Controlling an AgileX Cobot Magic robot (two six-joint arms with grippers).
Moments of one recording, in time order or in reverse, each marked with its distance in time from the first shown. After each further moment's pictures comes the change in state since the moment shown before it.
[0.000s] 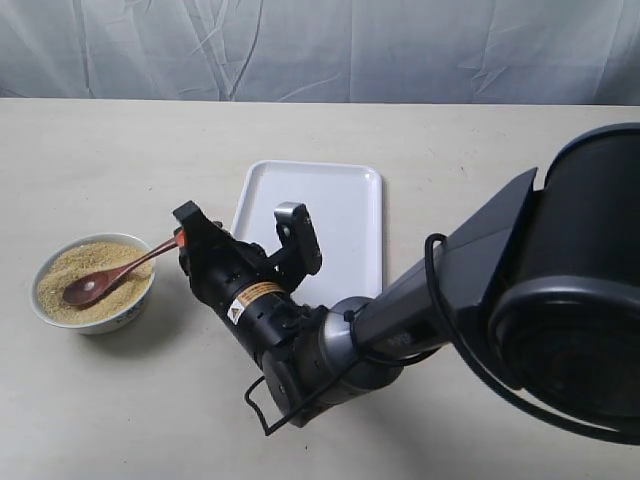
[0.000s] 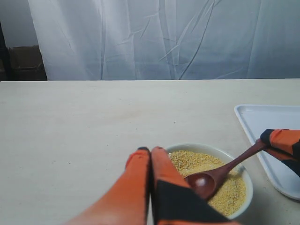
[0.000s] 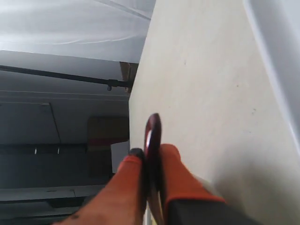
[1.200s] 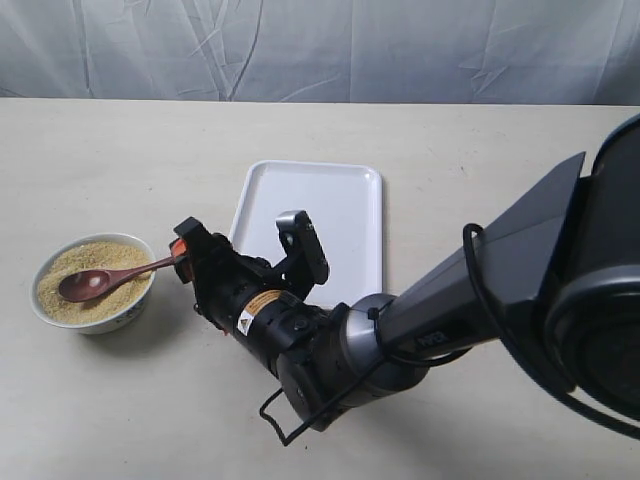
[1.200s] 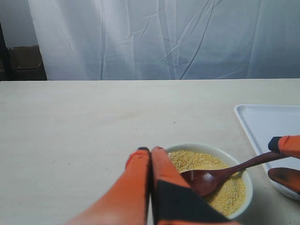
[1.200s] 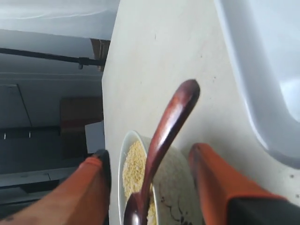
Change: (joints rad) left arm 0.000 0.000 0.000 0.000 0.000 0.000; right arm 0.001 -0.070 0.074 -0.060 0.136 0.027
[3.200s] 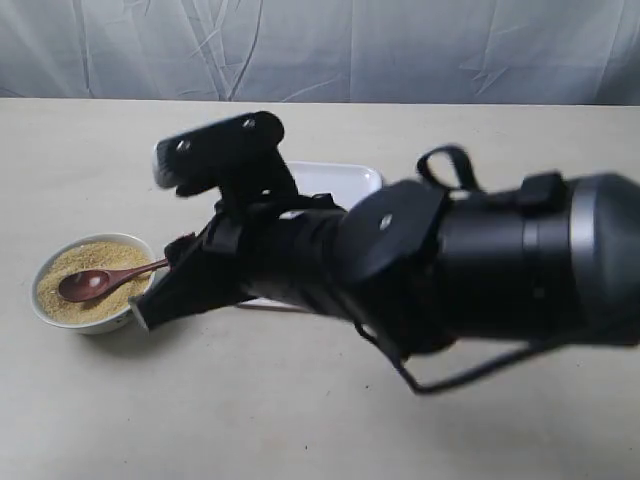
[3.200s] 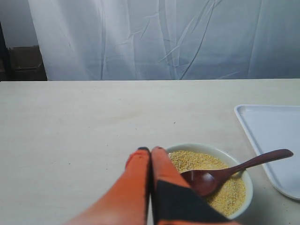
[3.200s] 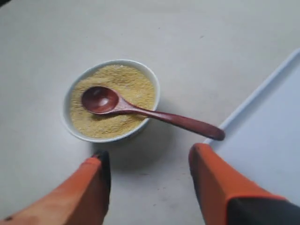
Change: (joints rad) left arm 0.000 0.000 0.000 0.000 0.000 0.000; right arm 0.013 -0.508 0.027 1.035 0.646 -2.433
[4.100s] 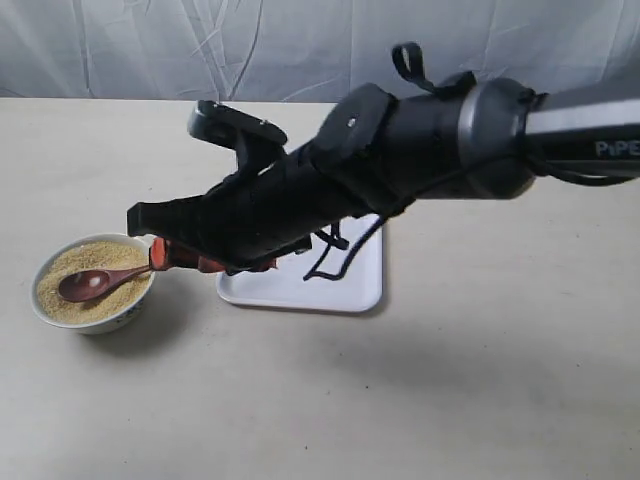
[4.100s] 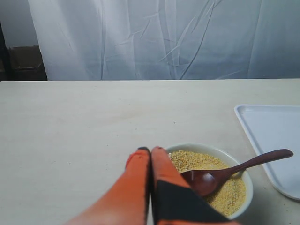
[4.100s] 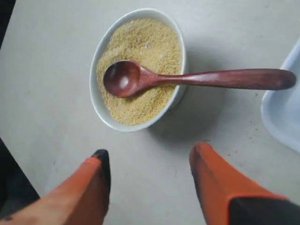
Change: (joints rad) left arm 0.000 0.000 0.000 0.000 0.000 0.000; right arm -0.247 0.206 -0.257 -0.365 0.613 0.796
